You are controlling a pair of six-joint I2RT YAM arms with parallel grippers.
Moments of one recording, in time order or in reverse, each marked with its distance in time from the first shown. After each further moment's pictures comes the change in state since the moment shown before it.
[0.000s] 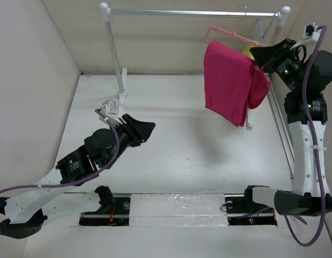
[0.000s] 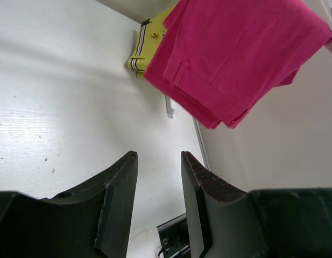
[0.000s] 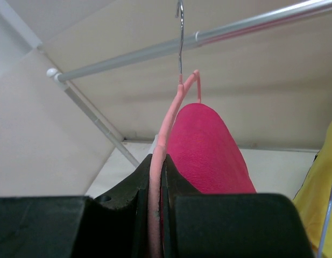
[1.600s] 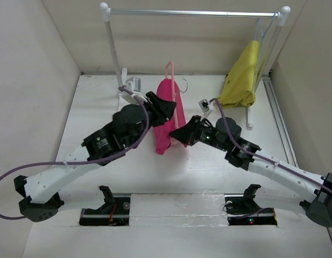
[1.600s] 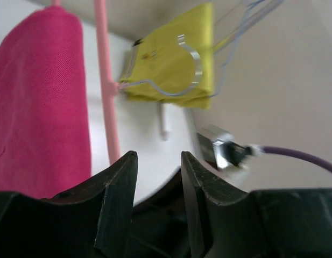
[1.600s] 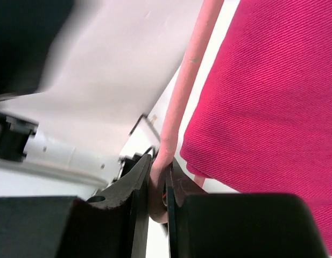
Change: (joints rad) left arm 0.006 0.377 0.259 0.066 -0.054 0.042; right arm 0.961 -0.163 -0.844 0.454 0.274 0.288
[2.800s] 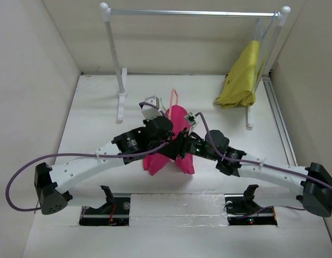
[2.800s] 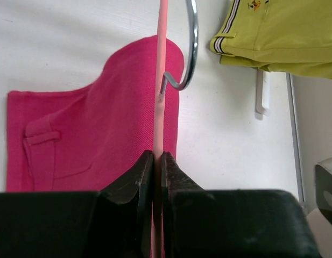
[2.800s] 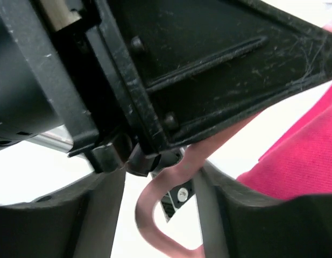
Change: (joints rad) left arm -0.006 0.103 -0.175 -0.056 -0.098 -0.060; right arm 0.107 0.092 -0.105 0.219 -0.048 -0.010
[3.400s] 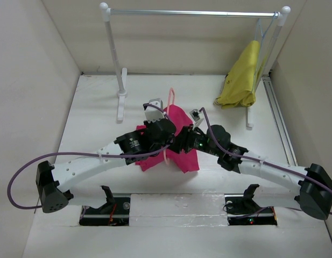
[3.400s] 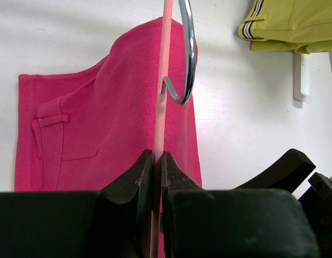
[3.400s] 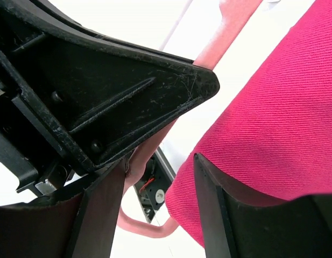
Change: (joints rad) left arm -0.024 0.022 0.007 -0.068 -0.045 0.079; right arm -0.110 0.011 -0.012 -0.059 -0.028 0.006
